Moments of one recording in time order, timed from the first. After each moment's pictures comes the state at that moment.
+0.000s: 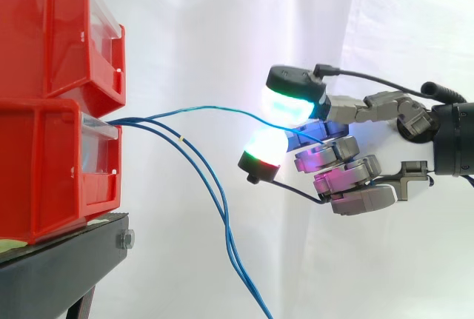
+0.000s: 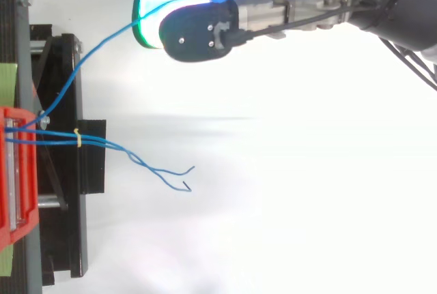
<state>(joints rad) 0.06 -2.21 -1.28 -2.79 -1.18 -0.16</state>
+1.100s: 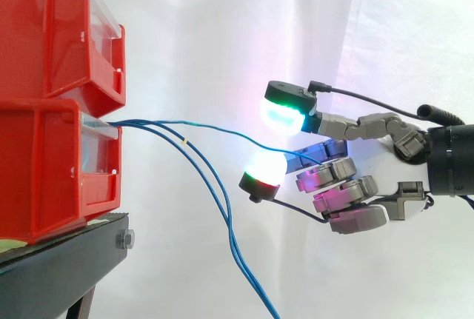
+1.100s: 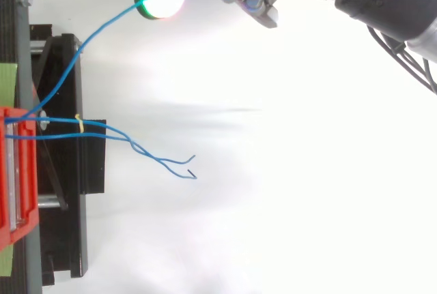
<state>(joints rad) 0.05 -2.23 -1.28 -2.78 -1.10 -0.11</state>
